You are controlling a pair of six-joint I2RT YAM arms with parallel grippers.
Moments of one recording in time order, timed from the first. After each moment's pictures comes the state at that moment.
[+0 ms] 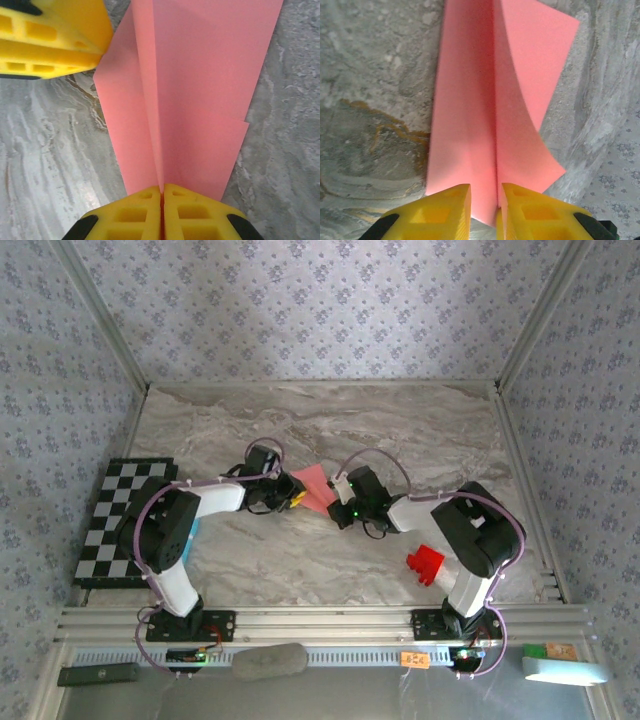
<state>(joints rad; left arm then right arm) -0.51 1.74 0.86 0.02 0.42 -1.23 0.66 1.73 0.73 0.22 -0.25 0.11</state>
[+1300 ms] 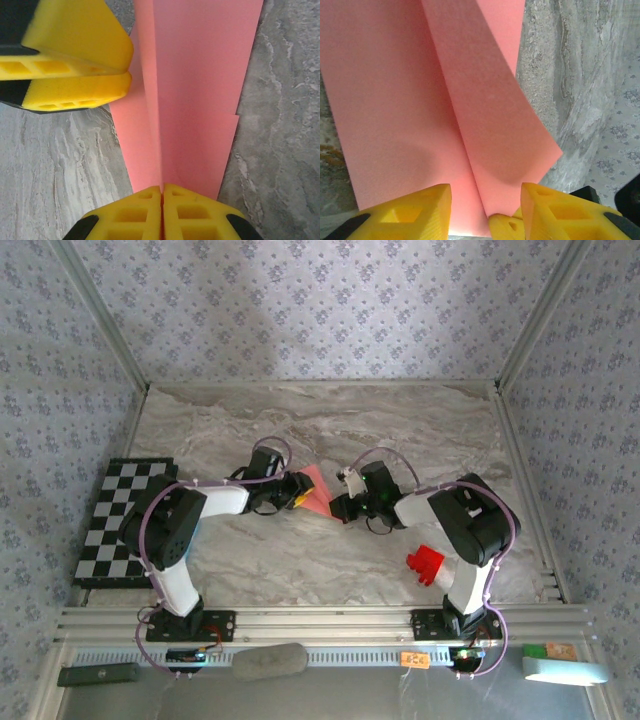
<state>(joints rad) -0.53 1.77 0.84 0.15 0.43 -1.17 0.55 1.80 0.70 0.38 -0.52 0.25</state>
